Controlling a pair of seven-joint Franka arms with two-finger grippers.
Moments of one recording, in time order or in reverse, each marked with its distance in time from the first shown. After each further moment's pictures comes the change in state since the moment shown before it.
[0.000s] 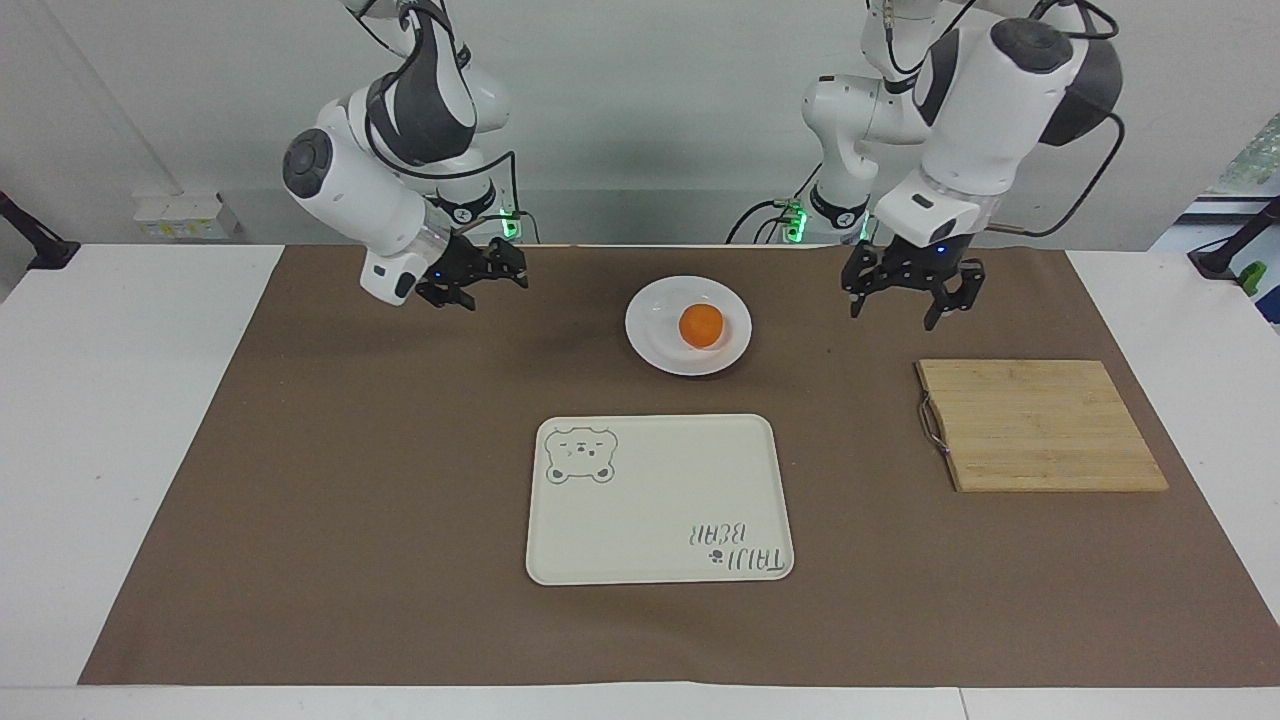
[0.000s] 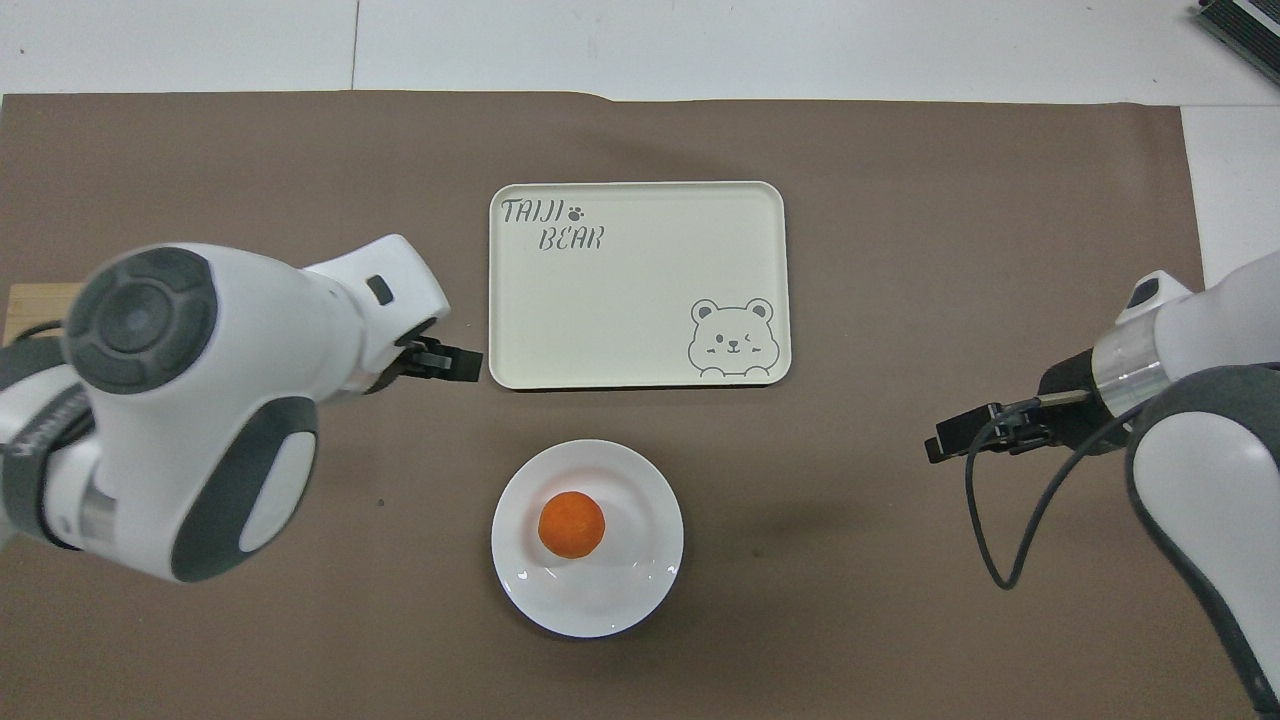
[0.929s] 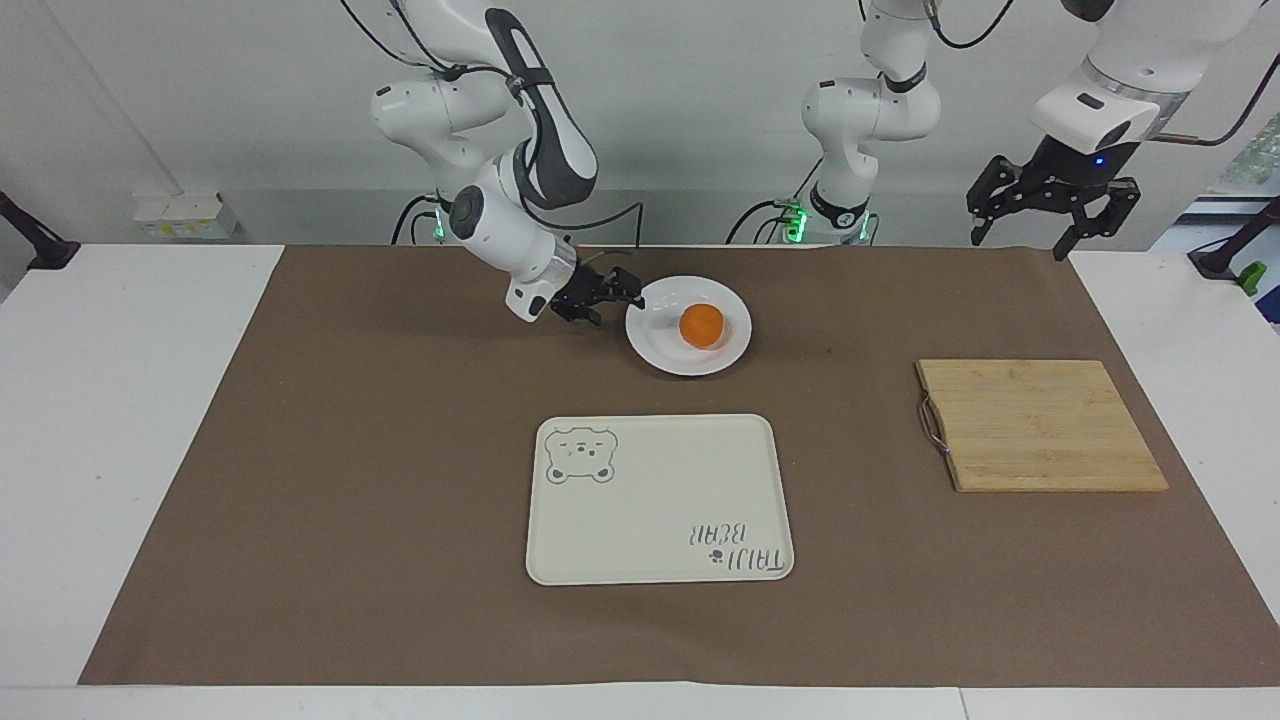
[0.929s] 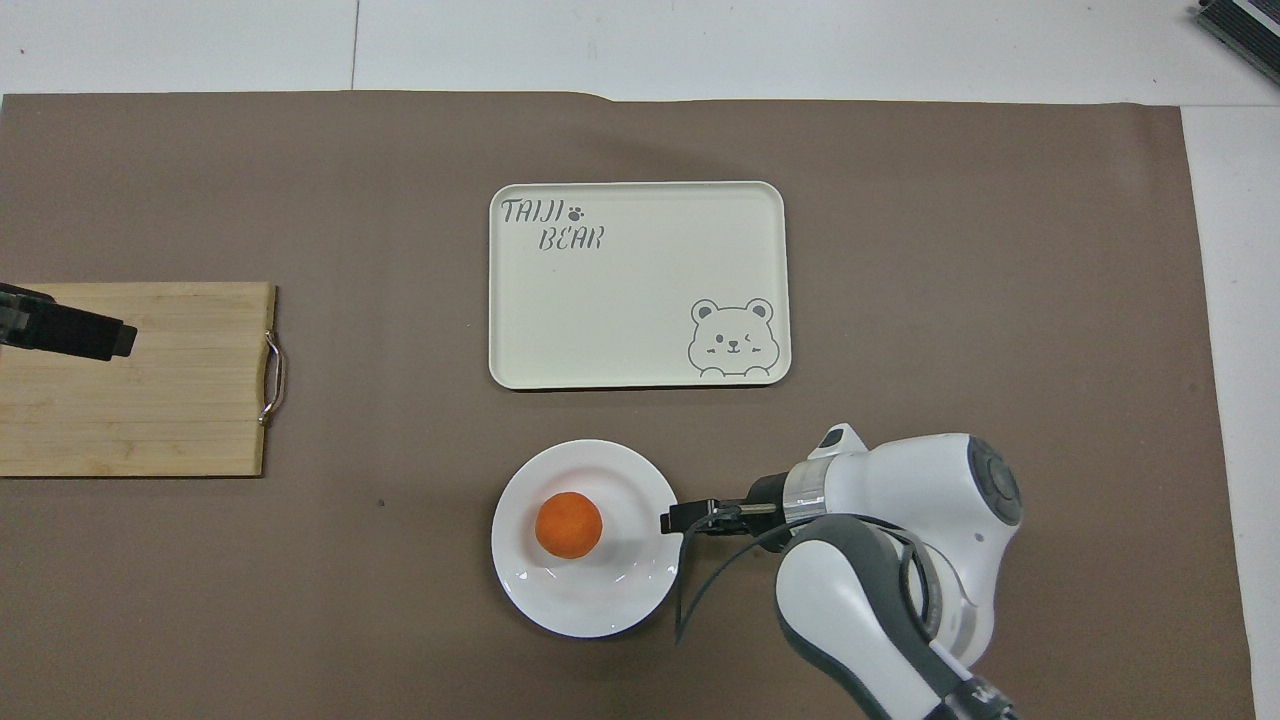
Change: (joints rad) left arm 0.155 0.003 0.005 0.215 0.002 -0.269 0.180; right arm 0.374 0.075 0.000 -0.303 0.459 0.557 0.082
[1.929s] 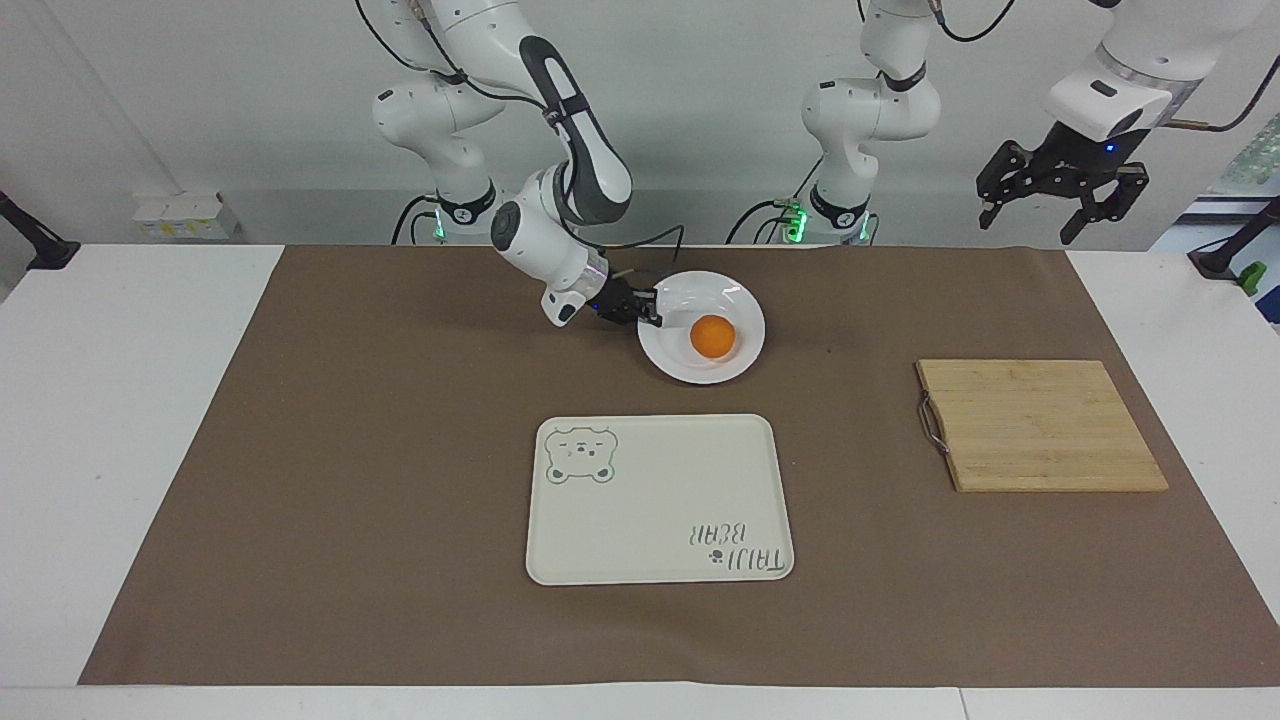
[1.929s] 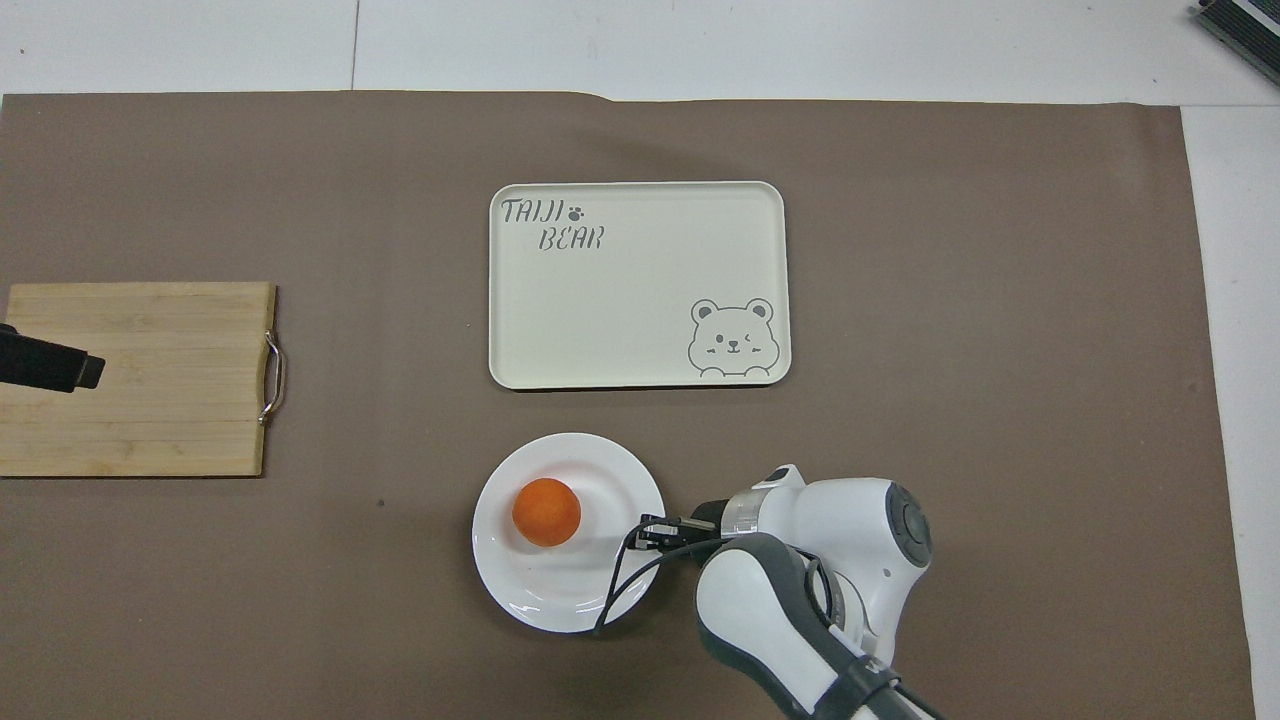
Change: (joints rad) left arm 0.023 -0.026 -0.002 -0.008 0.000 -0.055 0.012; right arm 0.111 0.090 -0.001 0.006 0.306 0.115 -0.033
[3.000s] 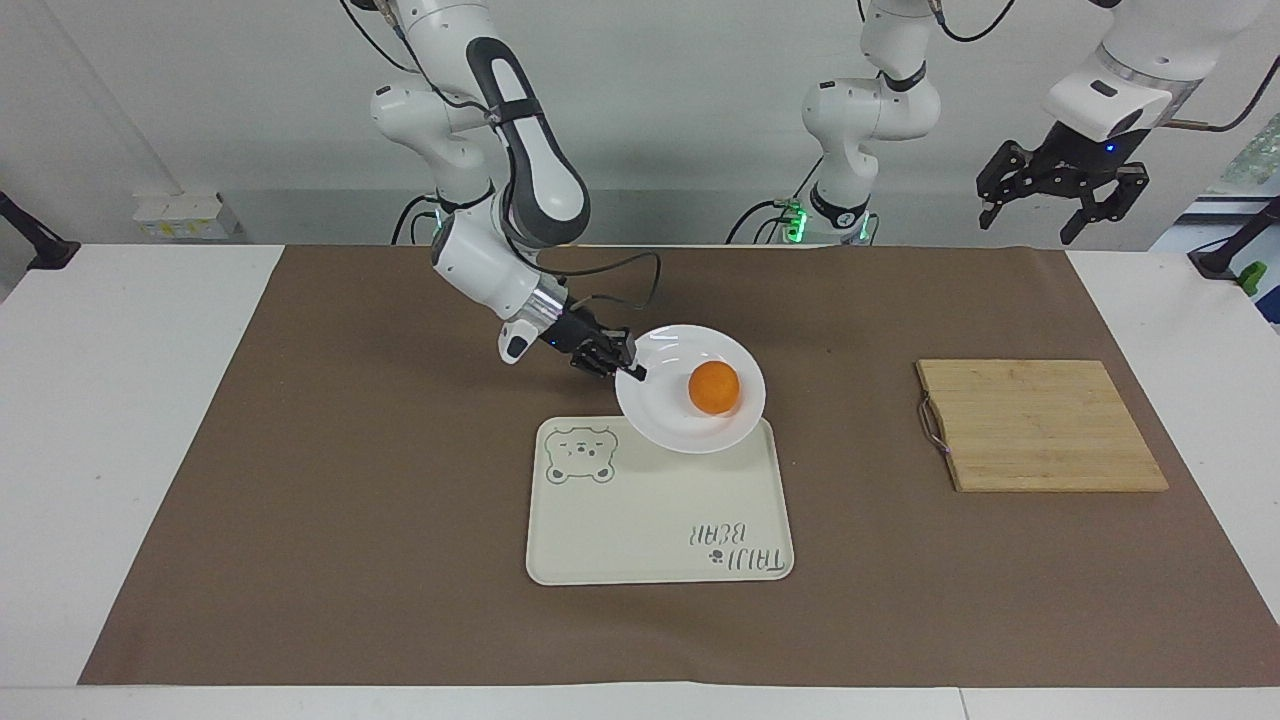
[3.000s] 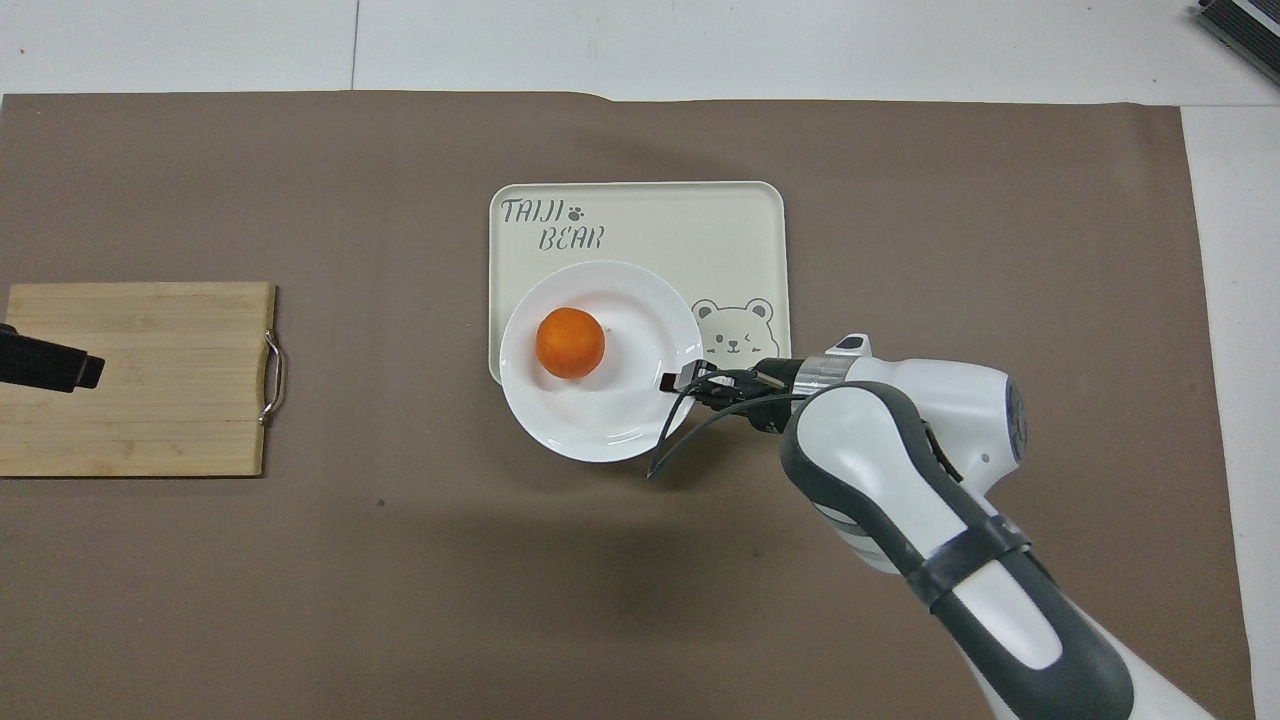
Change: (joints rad) left arm 0.000 0.000 0.000 0.000 0.000 0.000 0.000; right arm -0.225 0.102 -0.016 0.292 0.027 -0.030 -0.128
